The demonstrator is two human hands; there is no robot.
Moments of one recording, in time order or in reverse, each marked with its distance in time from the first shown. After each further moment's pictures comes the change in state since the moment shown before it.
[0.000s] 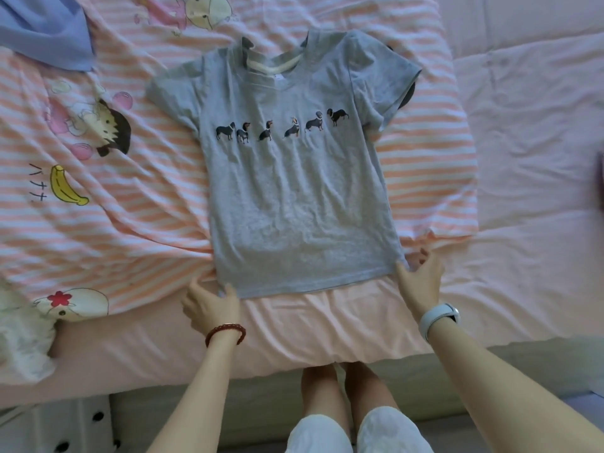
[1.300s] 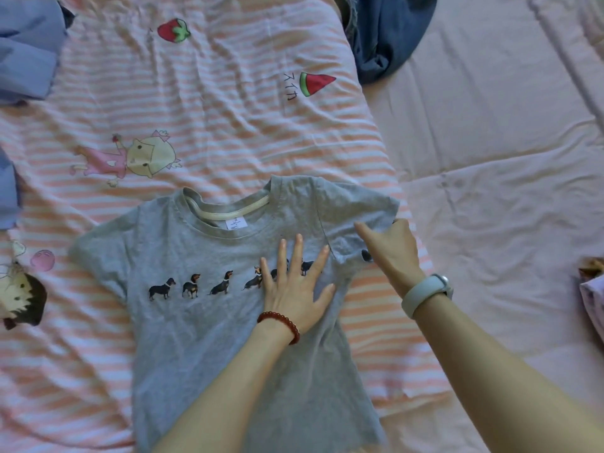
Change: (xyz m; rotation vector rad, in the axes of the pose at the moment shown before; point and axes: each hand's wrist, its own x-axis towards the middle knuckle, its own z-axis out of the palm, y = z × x) left_hand -0.014 0.281 0.141 0.762 -0.522 1.086; right_hand 0.183 -0.229 -0.030 -0.007 -0.020 -0.235
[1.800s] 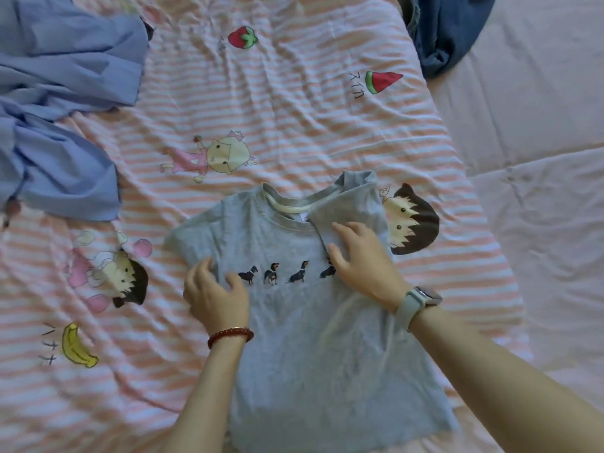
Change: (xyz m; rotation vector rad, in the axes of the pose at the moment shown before) left_hand -0.072 -0.160 -0.038 -0.696 0.854 -0.717; right_hand -0.082 -0.064 0.092 -0.369 -0.350 -0.529
